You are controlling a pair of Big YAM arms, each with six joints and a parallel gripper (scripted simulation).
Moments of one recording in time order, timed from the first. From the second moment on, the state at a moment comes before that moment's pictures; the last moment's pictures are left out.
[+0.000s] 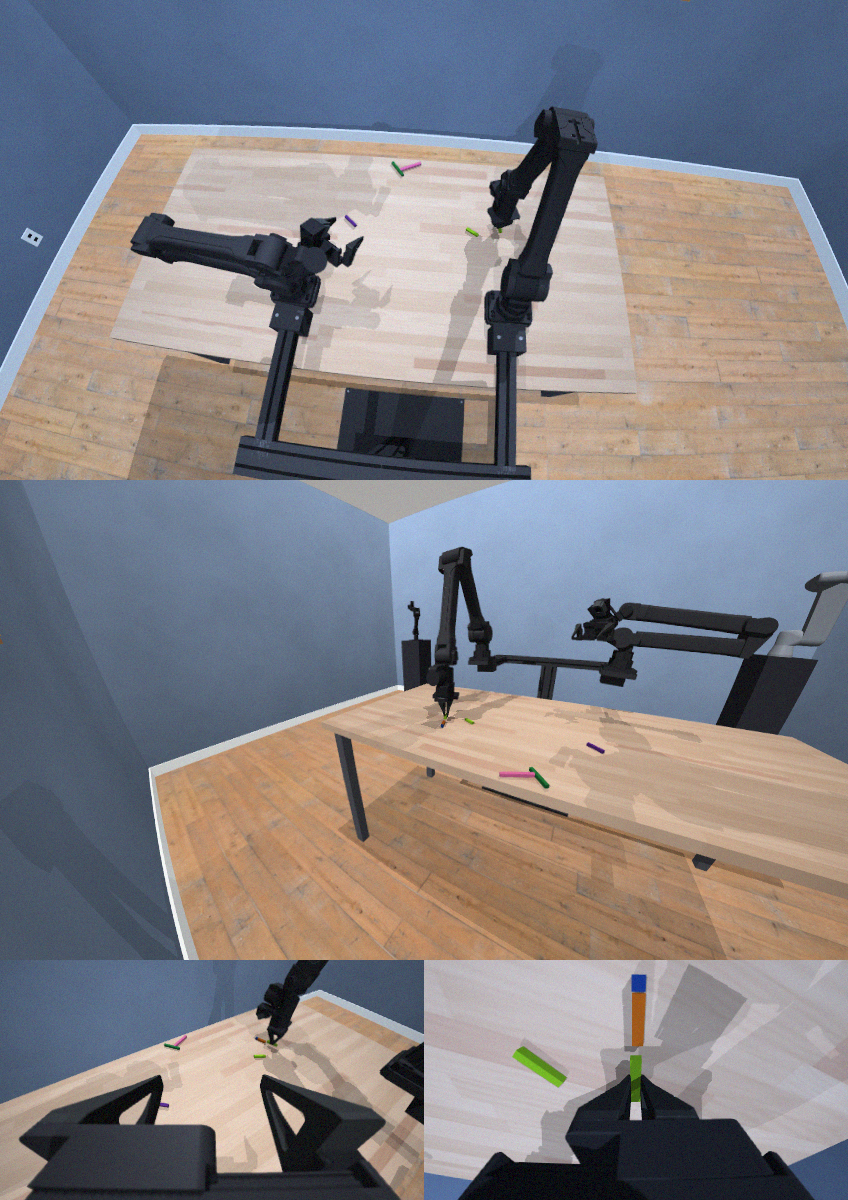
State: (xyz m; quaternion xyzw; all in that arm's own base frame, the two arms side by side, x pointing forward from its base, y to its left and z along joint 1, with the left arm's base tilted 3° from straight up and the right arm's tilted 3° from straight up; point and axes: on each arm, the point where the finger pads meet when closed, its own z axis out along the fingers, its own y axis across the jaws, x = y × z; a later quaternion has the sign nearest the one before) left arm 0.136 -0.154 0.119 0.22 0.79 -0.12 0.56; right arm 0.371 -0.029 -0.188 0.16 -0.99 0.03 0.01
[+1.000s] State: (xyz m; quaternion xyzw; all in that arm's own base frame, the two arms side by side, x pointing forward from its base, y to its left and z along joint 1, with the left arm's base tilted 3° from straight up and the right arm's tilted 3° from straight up) left arm 0.136 -0.154 0.119 0.22 0.79 -0.12 0.56; right arm 0.380 -0.030 -0.197 0.16 -0.99 0.03 0.00
